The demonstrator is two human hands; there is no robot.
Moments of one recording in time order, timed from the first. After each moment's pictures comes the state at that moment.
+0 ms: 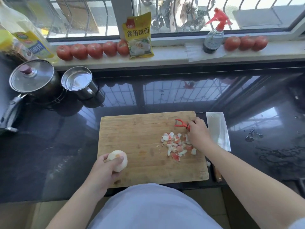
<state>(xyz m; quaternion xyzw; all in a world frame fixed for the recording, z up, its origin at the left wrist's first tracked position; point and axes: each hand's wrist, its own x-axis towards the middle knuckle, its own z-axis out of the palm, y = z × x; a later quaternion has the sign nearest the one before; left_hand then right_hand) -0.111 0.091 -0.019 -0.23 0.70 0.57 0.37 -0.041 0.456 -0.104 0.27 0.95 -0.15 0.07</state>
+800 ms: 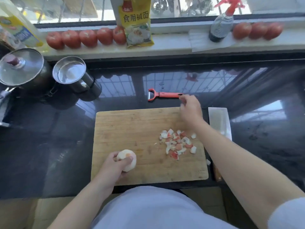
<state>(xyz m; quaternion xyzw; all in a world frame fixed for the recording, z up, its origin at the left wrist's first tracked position) -0.103 0.124 -0.030 -0.23 0.72 0.51 0.42 -0.122 0.464 -0.084 0.34 0.88 -0.33 -0.03</state>
